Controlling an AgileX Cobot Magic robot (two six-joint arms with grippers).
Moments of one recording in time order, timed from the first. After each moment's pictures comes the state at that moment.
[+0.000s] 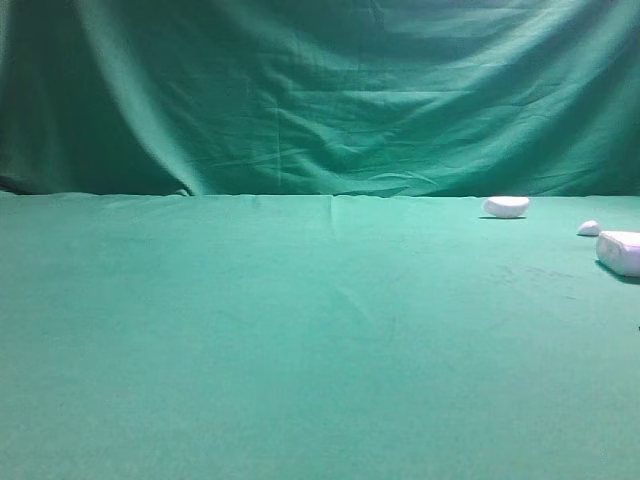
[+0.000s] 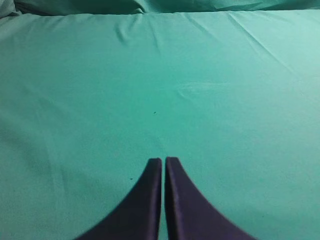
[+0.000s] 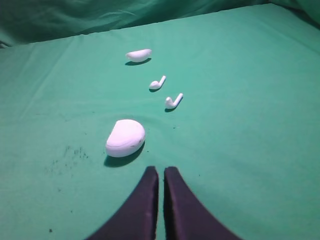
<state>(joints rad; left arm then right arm) -0.14 -0.01 0.02 -0.06 0.34 0.04 0.06 -0.01 0.02 0.01 0.41 0.06</state>
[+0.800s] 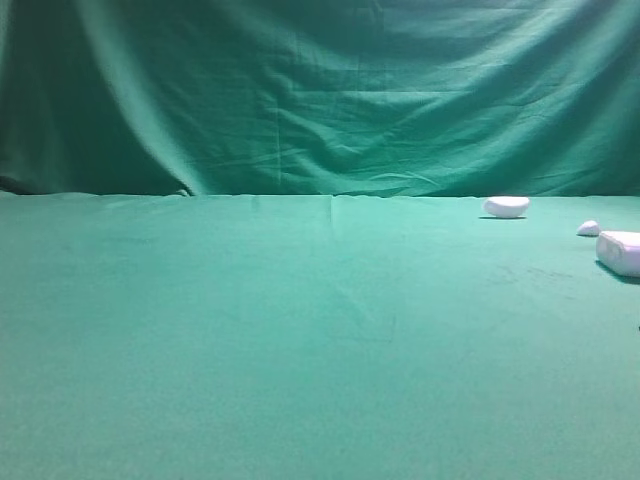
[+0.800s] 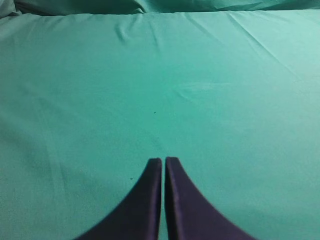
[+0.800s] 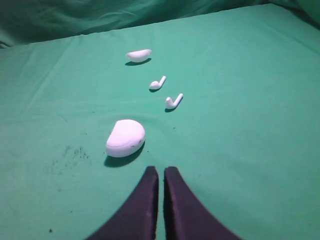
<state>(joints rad) -0.14 -0.01 0.02 -0.06 0.34 0.04 0.06 -0.01 0.02 0.02 0.30 0.06</state>
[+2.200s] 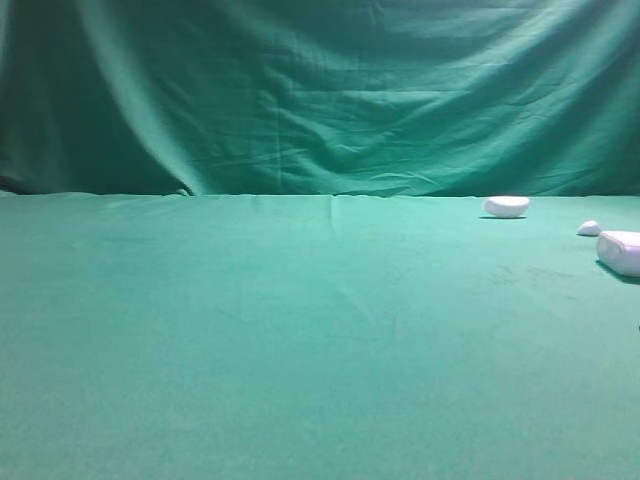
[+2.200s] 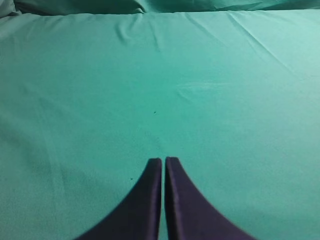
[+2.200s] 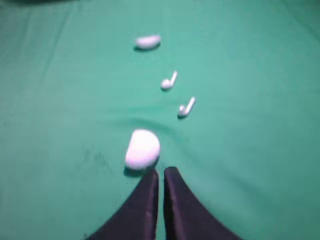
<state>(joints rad) -0.14 -0.01 0.02 -0.06 0.34 0.04 0.13 0.78 -0.61 0.02 0.71 0.05</state>
